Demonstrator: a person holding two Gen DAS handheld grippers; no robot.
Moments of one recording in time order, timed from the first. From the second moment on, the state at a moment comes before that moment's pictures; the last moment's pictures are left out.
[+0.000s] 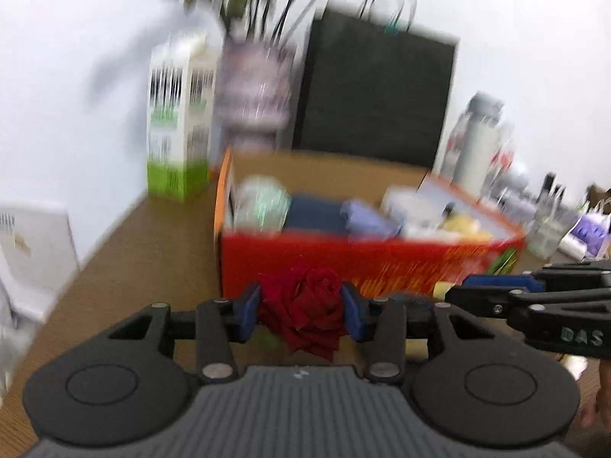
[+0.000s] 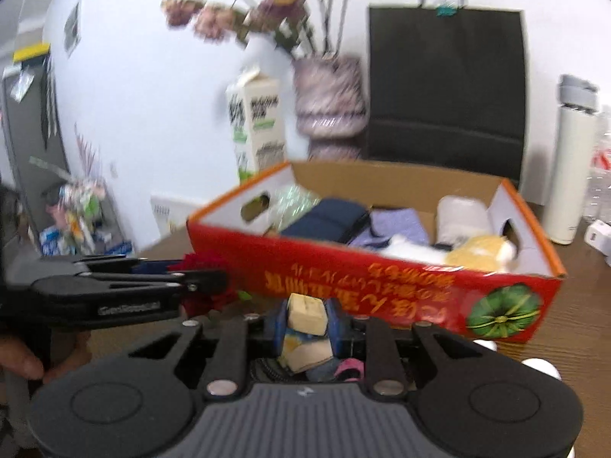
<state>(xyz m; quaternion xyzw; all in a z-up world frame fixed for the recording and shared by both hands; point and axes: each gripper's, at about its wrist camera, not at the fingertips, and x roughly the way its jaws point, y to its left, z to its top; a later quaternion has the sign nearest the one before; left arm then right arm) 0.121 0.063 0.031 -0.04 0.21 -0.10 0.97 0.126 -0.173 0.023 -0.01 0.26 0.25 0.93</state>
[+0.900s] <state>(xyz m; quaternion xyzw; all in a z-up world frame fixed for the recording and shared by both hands) 0.381 -0.025 0.085 -0.11 0.34 -0.10 0.93 0.360 -0.193 0.080 -0.01 0.37 0.16 0.92</state>
